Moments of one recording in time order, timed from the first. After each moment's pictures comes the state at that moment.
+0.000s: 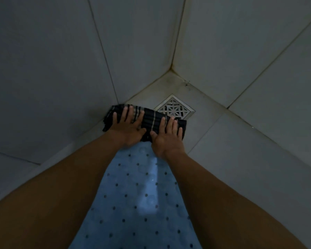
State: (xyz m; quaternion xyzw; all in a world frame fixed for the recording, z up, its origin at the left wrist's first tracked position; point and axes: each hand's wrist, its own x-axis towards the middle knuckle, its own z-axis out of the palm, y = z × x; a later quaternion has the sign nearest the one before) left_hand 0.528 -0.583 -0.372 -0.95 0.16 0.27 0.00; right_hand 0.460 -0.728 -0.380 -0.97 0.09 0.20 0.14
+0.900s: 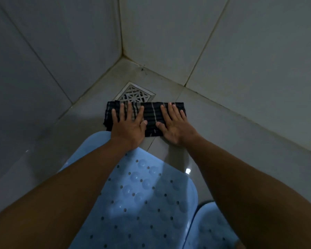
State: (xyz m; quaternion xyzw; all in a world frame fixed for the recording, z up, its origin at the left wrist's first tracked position) left_hand 0.477 -0.684 -0.397 -0.95 0.27 0.12 -0.05; right_hand 0.407 -0.863 -0.385 -0.98 0.08 0.15 0.09
